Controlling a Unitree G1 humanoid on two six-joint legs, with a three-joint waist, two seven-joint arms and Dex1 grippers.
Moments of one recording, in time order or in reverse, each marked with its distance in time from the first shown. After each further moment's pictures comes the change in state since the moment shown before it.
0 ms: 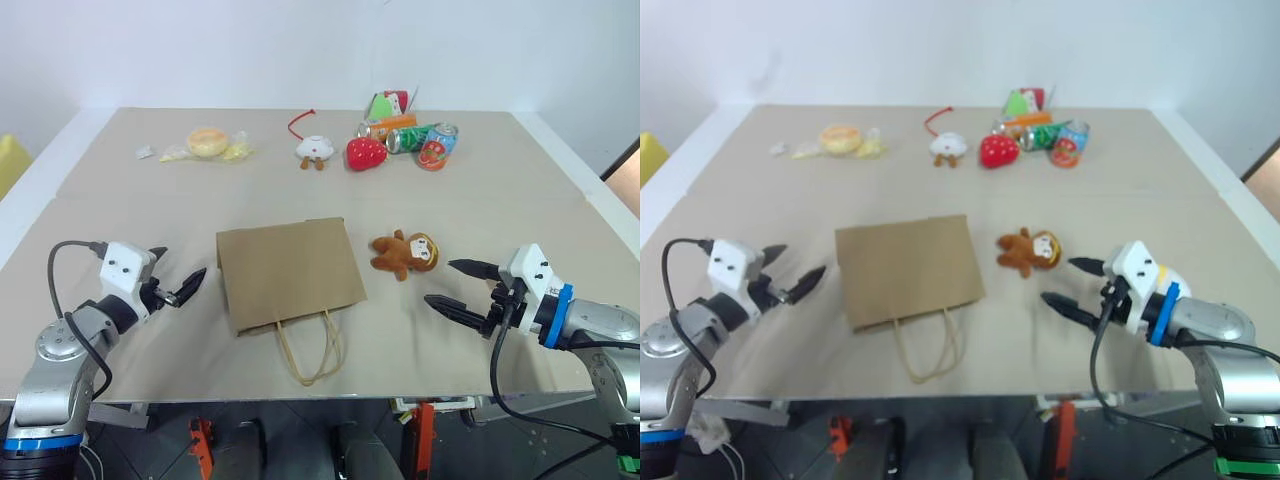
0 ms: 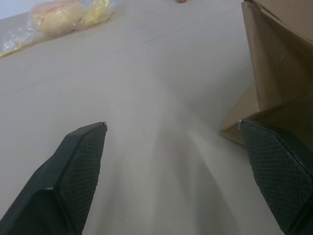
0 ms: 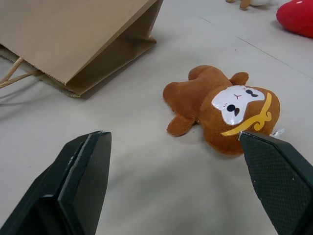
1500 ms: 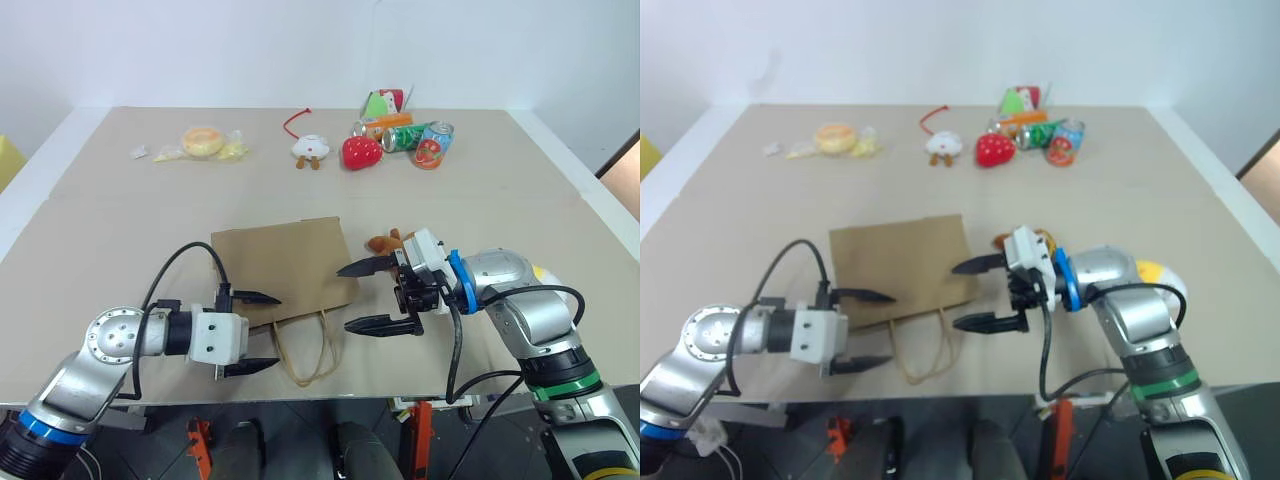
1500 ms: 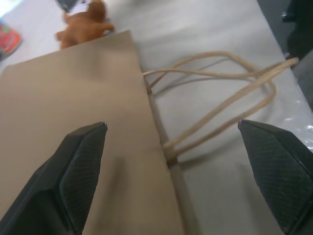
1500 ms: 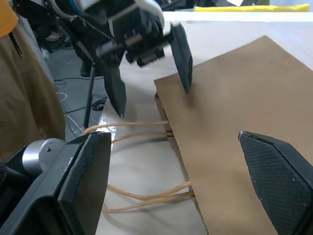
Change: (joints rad) left arm -0.093 0.220 -0.430 -0.135 0.201 -0.438 -0.493; right arm -0.412 0.152 0.385 0.046 0.044 0.012 0.379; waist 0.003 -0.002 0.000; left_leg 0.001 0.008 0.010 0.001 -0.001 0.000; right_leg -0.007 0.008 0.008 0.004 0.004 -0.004
